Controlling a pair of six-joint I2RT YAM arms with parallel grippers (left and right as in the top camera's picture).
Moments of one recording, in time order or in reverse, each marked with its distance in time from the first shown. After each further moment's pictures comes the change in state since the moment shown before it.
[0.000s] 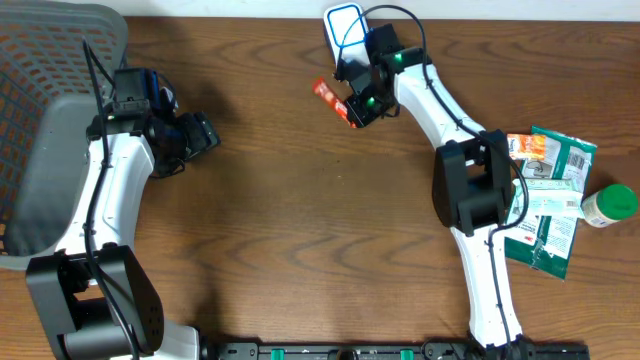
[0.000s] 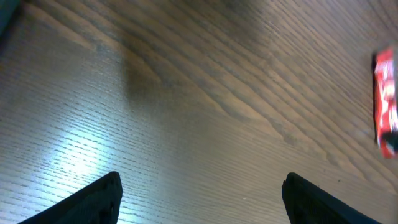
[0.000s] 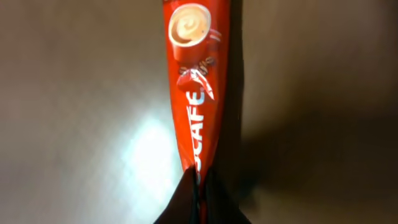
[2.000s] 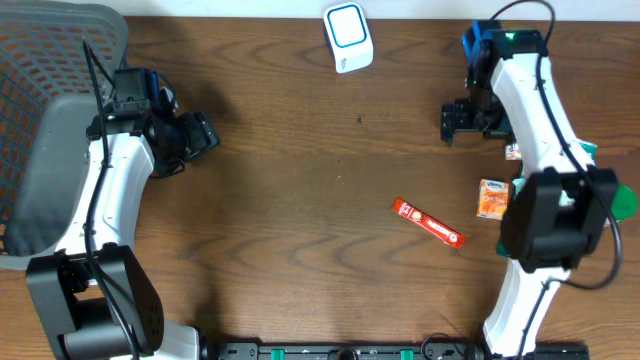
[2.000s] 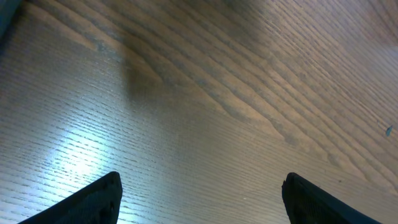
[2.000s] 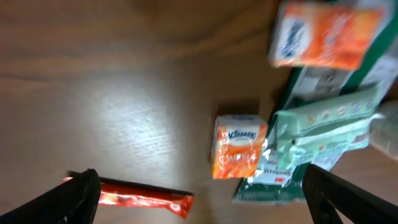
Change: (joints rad) left arm 0.000 0.000 0.000 -0.001 -0.003 0.000; right arm -0.247 -0.438 -0.235 -0.438 0.530 0.513
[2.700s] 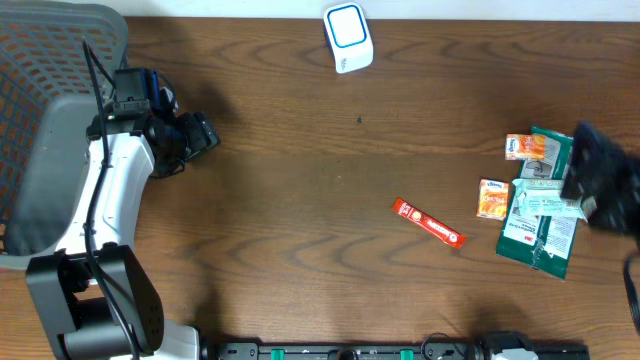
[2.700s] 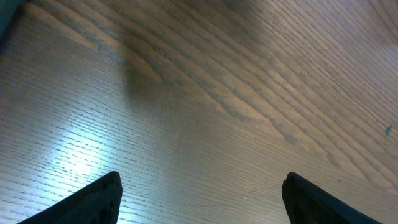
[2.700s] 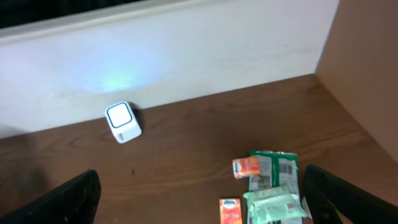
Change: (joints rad) left arm 0.000 0.000 0.000 0.000 0.000 0.000; right arm 0.006 -1.058 0.019 0.126 -0.004 0.000
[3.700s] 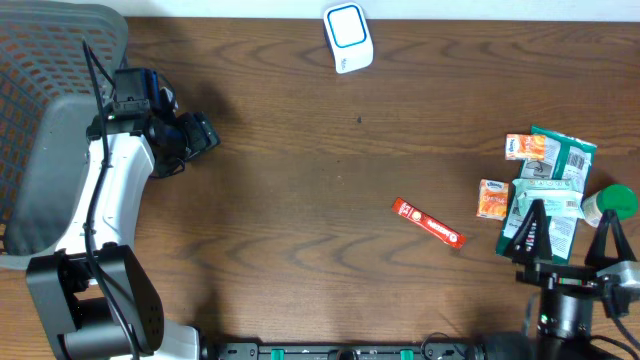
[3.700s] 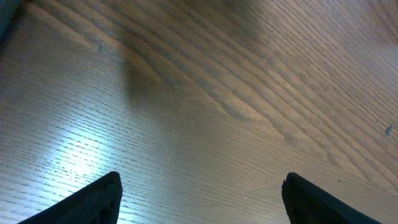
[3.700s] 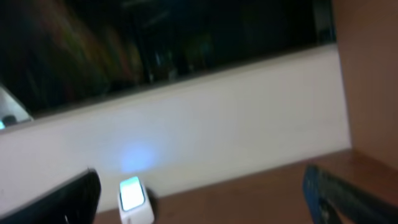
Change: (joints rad) left arm 0.000 0.000 0.000 0.000 0.000 0.000; right arm 0.000 -0.998 -1.477 1.178 -0.002 -0.008
